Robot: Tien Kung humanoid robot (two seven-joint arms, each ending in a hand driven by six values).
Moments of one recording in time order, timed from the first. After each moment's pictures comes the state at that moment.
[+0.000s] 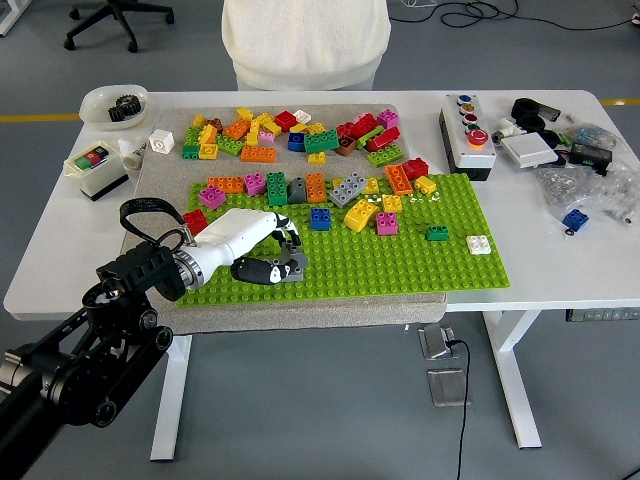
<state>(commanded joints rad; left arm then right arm) -0.46 0.11 -1.10 -1.18 2.27 -0.15 -0.11 0.09 -0.07 1.64 0.18 -2.04 0.05 -0.12</state>
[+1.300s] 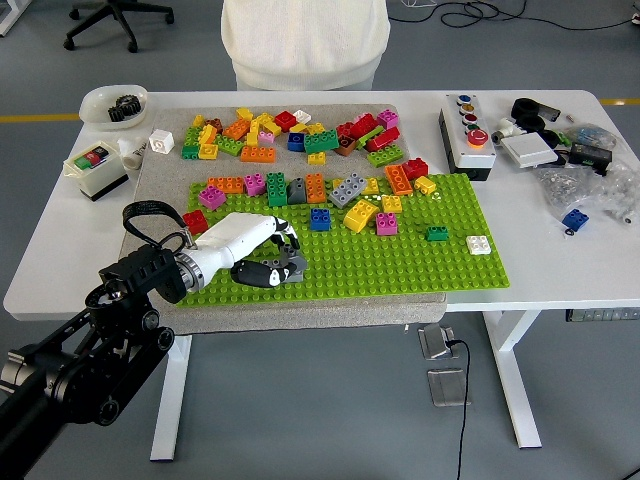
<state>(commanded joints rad) -0.47 0.10 -1.09 -1.14 2.27 -0.15 -0.11 0.09 -0.06 1.63 0.18 -2.04 0.05 -0.12</state>
